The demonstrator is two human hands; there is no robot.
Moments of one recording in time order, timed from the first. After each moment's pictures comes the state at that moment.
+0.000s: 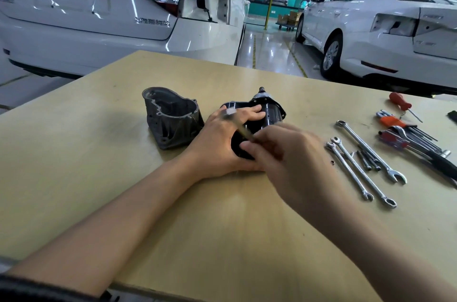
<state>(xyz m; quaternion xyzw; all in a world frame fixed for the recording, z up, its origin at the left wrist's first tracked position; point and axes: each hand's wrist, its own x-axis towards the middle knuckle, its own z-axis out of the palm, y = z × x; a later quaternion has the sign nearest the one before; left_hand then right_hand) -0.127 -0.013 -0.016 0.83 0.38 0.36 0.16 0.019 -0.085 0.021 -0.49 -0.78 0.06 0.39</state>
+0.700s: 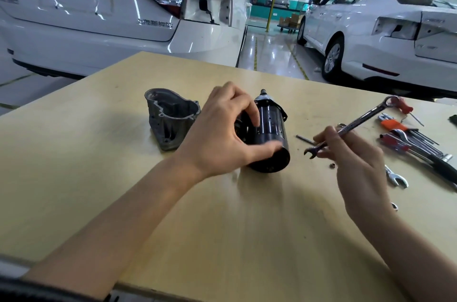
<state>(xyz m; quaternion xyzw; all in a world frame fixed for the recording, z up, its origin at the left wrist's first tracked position) -0.124 -0.047 0.019 0.78 0.42 0.46 0.12 0.079 -0.073 0.002 -0.53 -0.55 0.23 0.61</state>
